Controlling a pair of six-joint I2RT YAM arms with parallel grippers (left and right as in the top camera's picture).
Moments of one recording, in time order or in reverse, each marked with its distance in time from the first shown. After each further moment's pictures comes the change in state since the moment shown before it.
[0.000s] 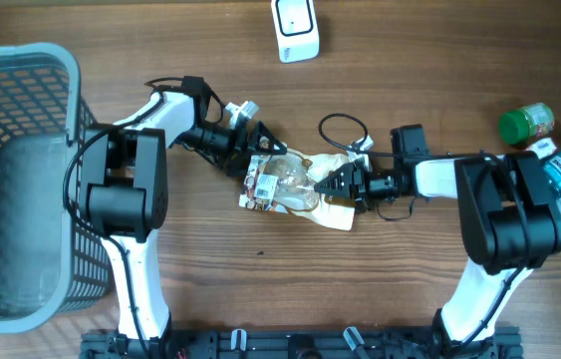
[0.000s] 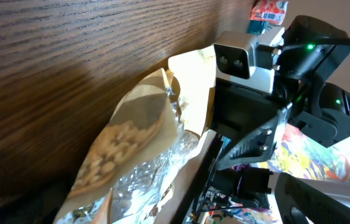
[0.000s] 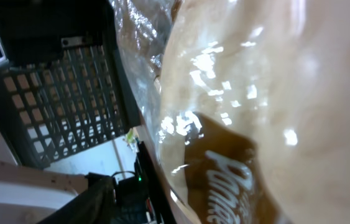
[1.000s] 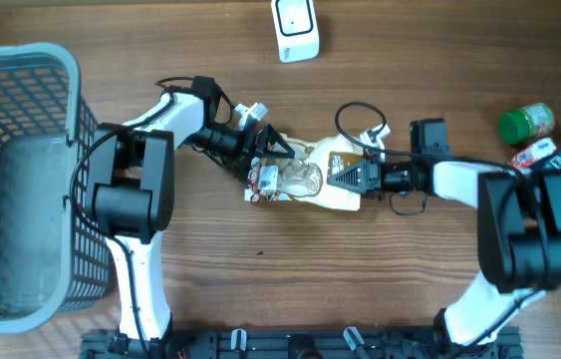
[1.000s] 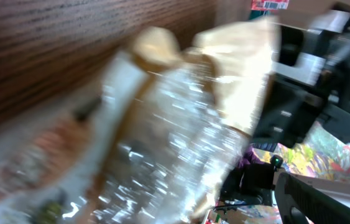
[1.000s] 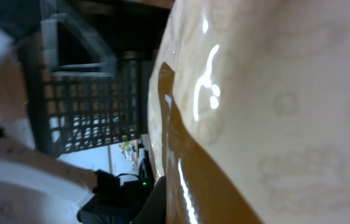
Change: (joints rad) left arm -0.039 0.000 0.000 0.023 0.001 -0.012; right arm -0.074 -0.131 -0.013 0.015 -0.083 -0.084
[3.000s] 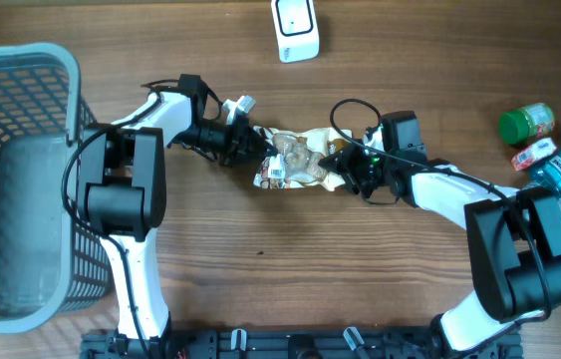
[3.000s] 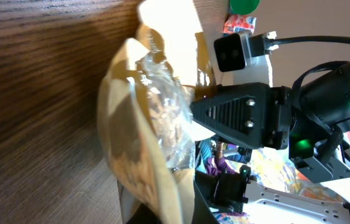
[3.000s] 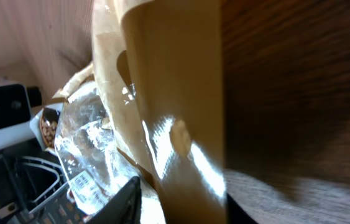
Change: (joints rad) left arm 0.051 0.003 -0.002 0.023 0.100 -0.054; right arm 0.184 -0.100 -0.014 0.150 0.615 0.803
